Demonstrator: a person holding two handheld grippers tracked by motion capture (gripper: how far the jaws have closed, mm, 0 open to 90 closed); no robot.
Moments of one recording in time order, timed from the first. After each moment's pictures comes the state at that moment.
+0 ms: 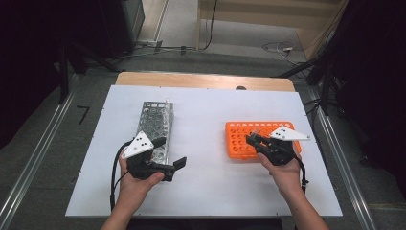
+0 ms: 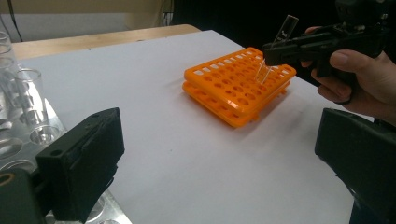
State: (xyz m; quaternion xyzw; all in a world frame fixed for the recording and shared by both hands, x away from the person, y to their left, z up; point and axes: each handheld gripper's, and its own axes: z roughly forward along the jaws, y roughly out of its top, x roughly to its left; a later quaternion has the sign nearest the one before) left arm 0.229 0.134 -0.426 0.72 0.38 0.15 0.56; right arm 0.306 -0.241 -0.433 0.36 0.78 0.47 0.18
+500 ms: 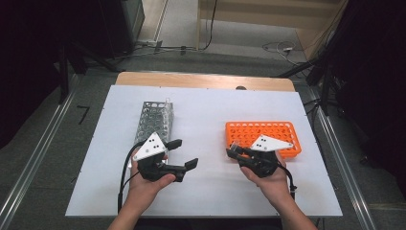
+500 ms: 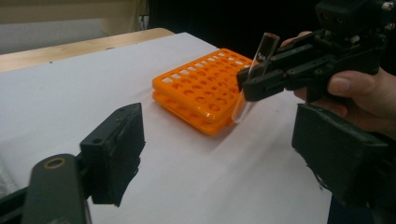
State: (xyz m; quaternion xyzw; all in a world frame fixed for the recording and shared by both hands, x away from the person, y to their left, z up) left arm 0.228 0.109 -0.420 0.74 0.33 0.13 0.57; right arm 0.275 -0.196 -0.431 0.29 0.82 0.48 0.13
